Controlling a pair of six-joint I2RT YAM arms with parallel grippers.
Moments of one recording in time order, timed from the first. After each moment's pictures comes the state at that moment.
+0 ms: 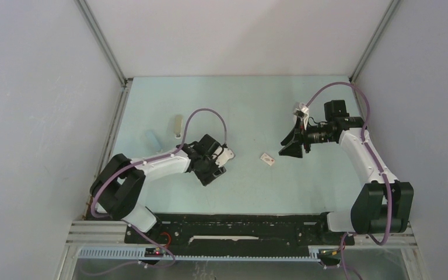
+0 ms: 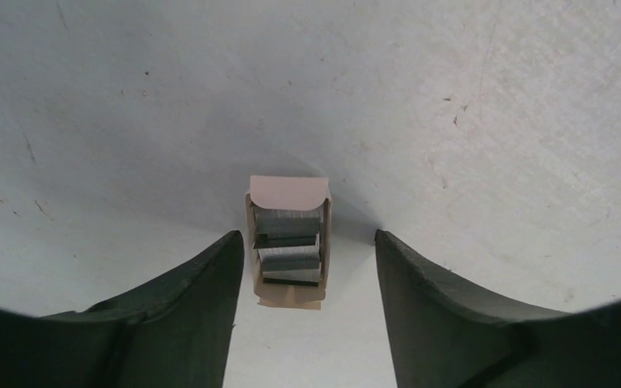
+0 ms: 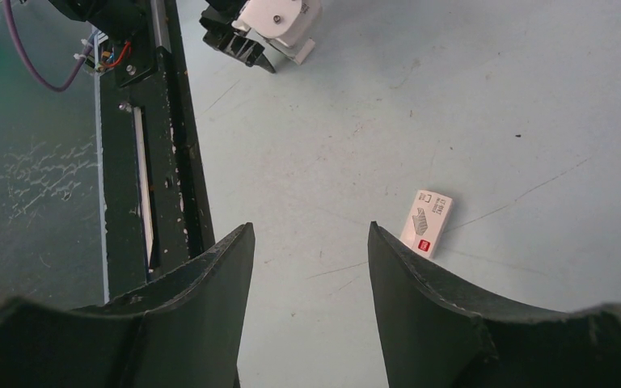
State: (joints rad) left arm -0.71 1.54 0.83 -0.49 0.02 0.30; right arm 0.01 1.36 1.10 -0.90 -1.16 -0.79
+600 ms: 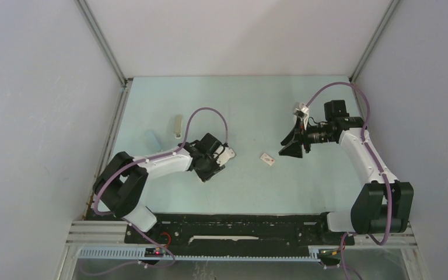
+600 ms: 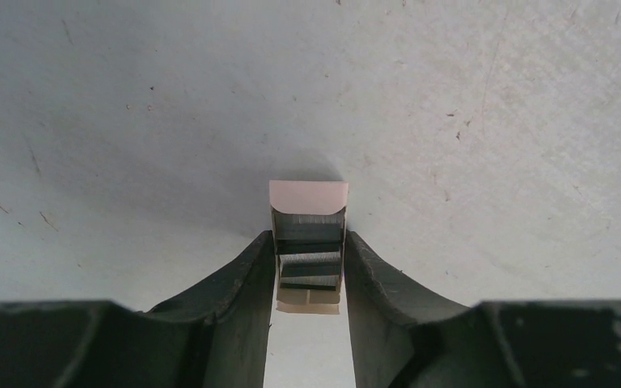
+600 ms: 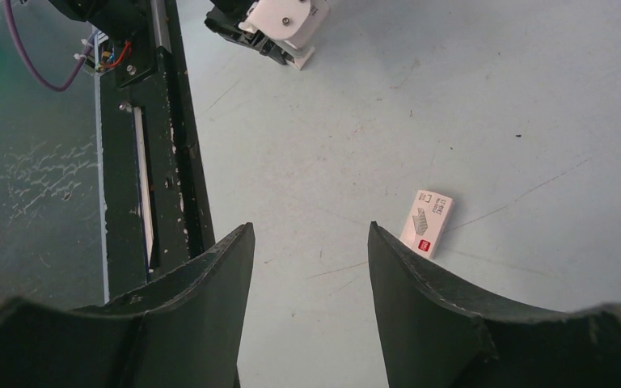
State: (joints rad) left arm -0.71 1.57 0.86 -0.50 0.02 0.30; right arm 0.01 1.36 1.10 -0.90 -1.16 -0.79
